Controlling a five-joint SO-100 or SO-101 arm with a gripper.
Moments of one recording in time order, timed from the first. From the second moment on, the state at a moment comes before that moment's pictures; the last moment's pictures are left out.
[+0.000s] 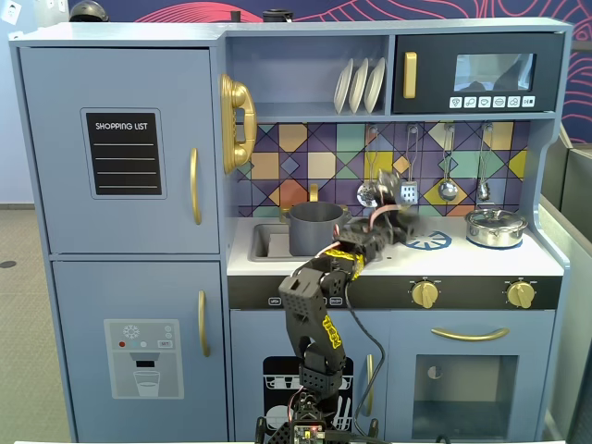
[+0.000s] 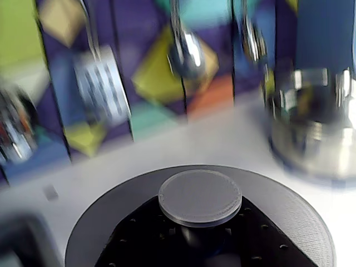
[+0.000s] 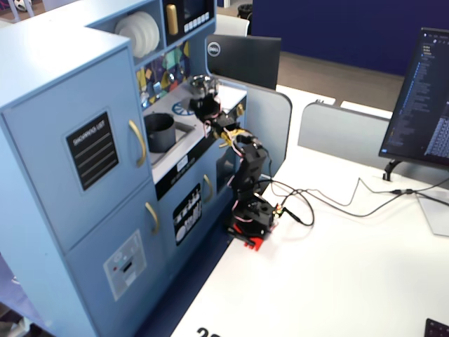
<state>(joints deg) 30.8 113.2 106.2 0.4 -89.5</state>
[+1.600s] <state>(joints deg) 1.5 118.3 111.9 -0.2 -93.3</state>
